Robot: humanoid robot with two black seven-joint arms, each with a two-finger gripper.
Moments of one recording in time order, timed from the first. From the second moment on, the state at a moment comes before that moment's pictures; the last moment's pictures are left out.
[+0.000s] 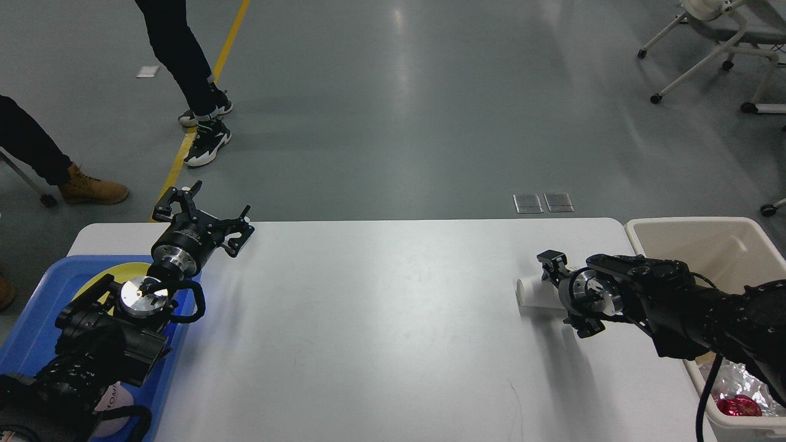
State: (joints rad) left arm -0.72 0.13 -1.15 -0.27 -0.18 -0.48 0.06; right arm 1.00 -0.20 -0.49 0.51 0.24 0.01 -0.34
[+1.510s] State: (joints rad) left arm -0.72 0.13 -1.15 -0.27 -0.18 -0.48 0.06; right arm 0.99 -0.18 -0.50 0.50 0.12 -0.01 -0.34
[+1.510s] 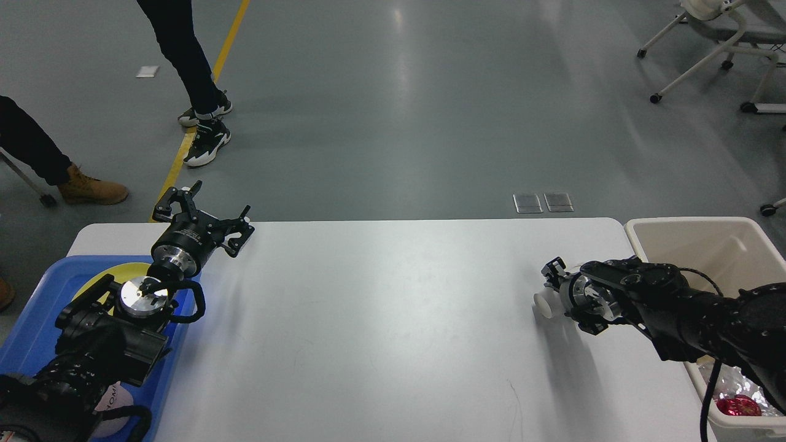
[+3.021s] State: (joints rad) left arm -0.72 0.13 -1.15 -0.27 -0.18 -0.48 0.06; right arm 2.05 -0.76 -1.17 0.98 0.08 0.96 -0.35
